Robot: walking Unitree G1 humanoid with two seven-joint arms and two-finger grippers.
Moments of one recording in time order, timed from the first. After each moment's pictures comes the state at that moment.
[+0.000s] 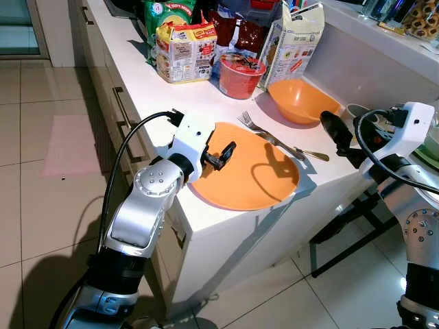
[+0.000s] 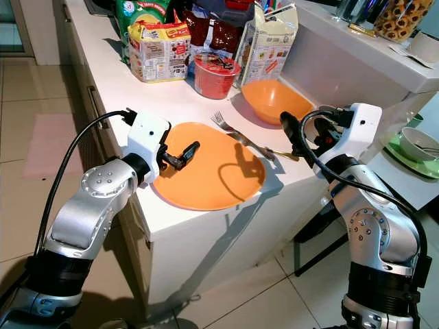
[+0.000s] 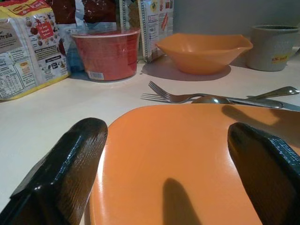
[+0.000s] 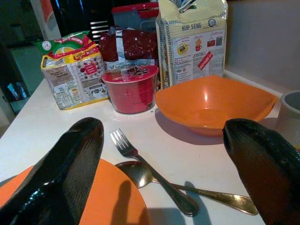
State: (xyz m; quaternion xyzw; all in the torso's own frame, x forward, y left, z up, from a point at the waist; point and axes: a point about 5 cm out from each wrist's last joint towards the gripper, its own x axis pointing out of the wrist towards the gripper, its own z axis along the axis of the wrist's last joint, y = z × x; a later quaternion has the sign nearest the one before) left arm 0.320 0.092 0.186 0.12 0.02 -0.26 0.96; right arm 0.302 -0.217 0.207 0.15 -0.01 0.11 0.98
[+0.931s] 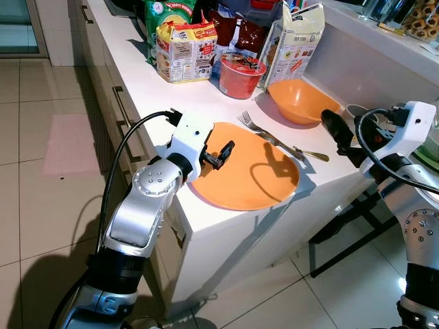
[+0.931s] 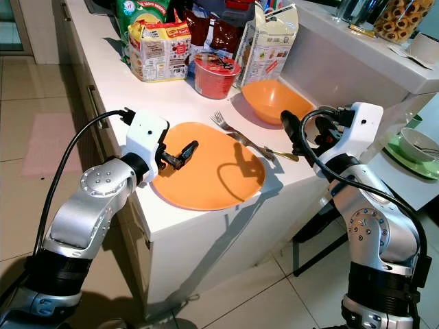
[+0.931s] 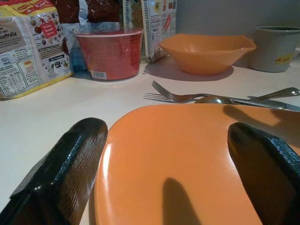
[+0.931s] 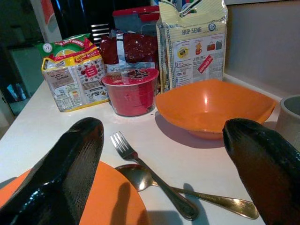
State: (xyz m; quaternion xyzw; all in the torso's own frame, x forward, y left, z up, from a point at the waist) left arm 0.321 0.094 0.187 0.12 0.02 -0.25 0.96; right arm 0.302 -0.217 0.208 0.15 -0.02 0.11 0.98
